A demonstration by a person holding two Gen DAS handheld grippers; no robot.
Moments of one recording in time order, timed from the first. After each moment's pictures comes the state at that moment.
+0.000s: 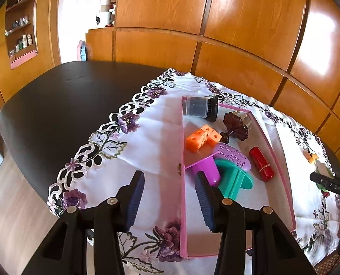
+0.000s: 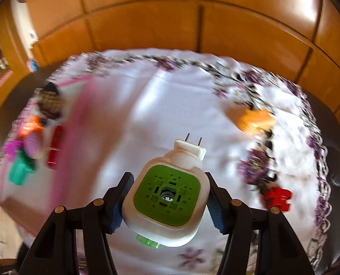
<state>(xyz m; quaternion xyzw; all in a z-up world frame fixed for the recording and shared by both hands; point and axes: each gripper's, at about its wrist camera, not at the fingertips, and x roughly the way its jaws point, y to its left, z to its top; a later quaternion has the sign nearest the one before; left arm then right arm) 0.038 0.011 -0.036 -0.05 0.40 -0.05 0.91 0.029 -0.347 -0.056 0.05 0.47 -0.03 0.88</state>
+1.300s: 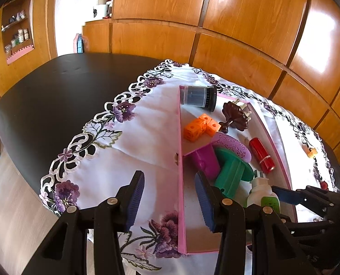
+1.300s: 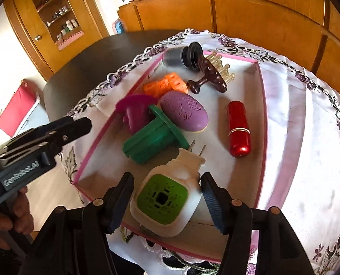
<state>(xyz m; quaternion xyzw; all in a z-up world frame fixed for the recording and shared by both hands) 0.039 0.008 -0.050 -0.05 0.42 -0.06 0.90 0.023 -0.167 -0.071 0.00 0.49 0.18 0.85</state>
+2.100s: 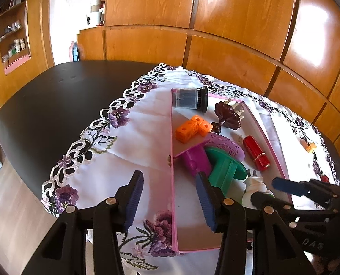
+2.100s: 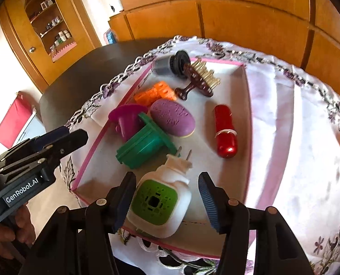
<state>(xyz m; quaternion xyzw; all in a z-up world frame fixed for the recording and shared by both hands) 0.033 -0.003 -0.043 -0.03 0.41 -0.07 0.91 0.020 -0.181 -0.062 0.02 0.47 0.14 0.87</state>
